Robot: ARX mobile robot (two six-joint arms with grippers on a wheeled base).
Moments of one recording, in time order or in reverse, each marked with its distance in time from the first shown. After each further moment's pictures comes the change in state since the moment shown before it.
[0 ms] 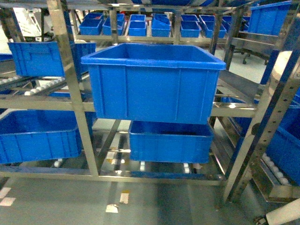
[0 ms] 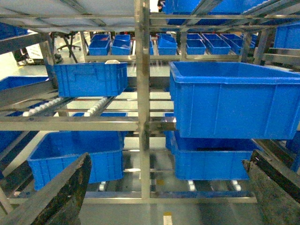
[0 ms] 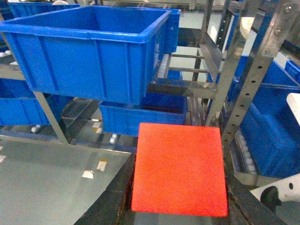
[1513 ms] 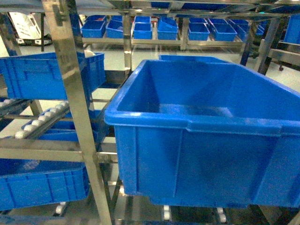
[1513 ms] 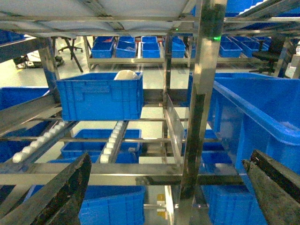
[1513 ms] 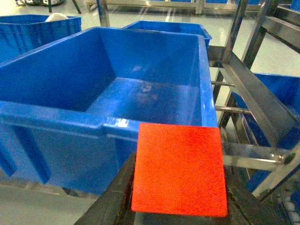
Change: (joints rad) left arm -0.001 0.000 0.000 0.001 0.000 0.000; right arm 0.000 0.000 -0.002 0.001 0.000 0.000
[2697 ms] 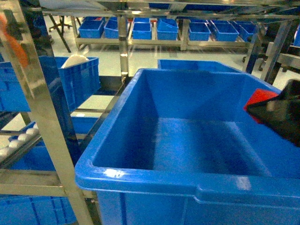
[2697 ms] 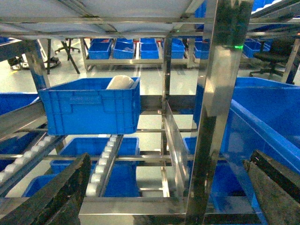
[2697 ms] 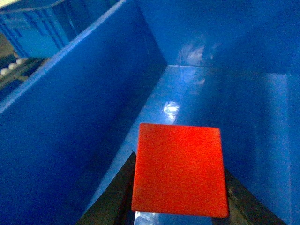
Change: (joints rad) left arm 0.000 0.000 0.000 0.000 0.000 0.000; right arm 0.172 0.776 0.399 0.142 -0.116 0.195
